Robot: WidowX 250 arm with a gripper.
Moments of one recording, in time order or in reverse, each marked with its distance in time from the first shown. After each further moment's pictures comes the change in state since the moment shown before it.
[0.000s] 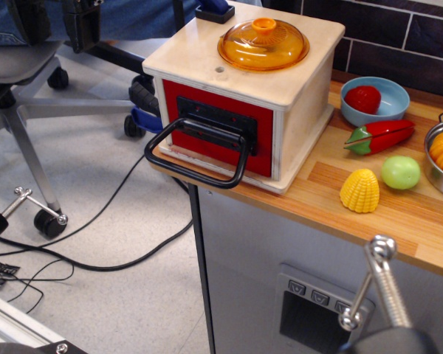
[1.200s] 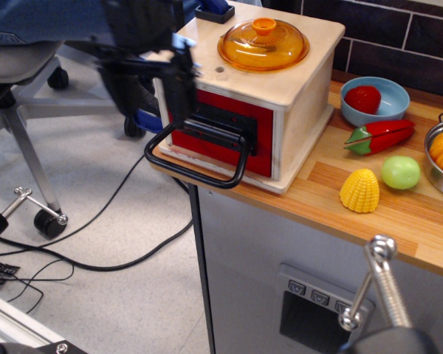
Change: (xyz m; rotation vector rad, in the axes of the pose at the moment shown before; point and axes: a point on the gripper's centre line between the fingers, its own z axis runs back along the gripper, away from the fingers) arm -0.002 -0.098 -0.054 -0.091 -0.101 -0.051
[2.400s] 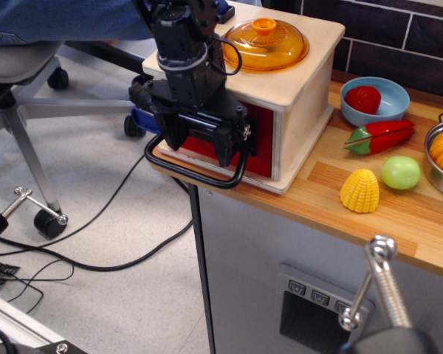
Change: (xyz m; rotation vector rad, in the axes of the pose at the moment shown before) arm 0.022 -0.011 -0.056 0.121 -0.143 -0.055
